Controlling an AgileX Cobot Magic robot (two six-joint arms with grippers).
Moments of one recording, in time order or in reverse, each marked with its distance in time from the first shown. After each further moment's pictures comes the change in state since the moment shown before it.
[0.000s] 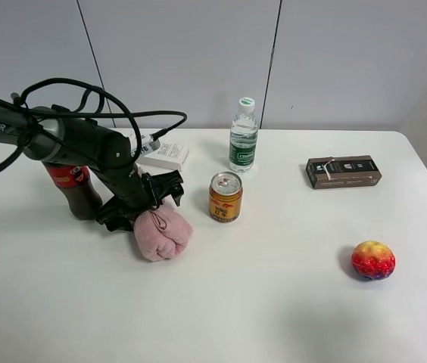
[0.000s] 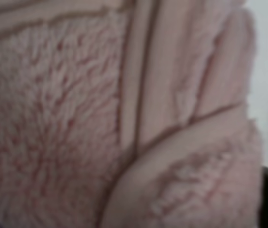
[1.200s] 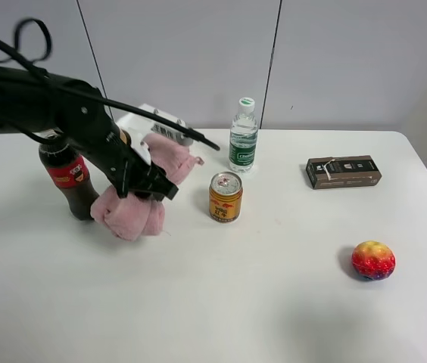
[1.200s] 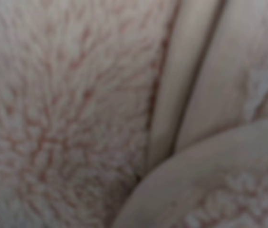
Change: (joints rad) left arm -0.036 -0.329 -0.007 -0.053 0.192 1.059; right arm 0.000 0.000 0.000 0.000 0.000 0.000
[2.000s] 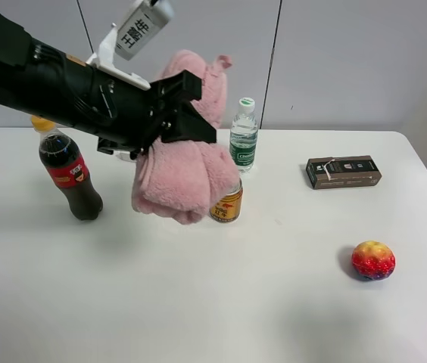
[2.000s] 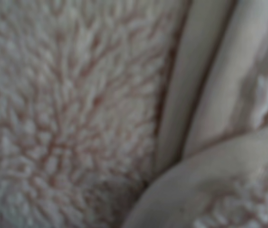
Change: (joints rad) left arm -0.084 -0.264 0.002 -0.695 0.036 -0.064; right arm 0.000 0.000 0.000 0.000 0.000 0.000
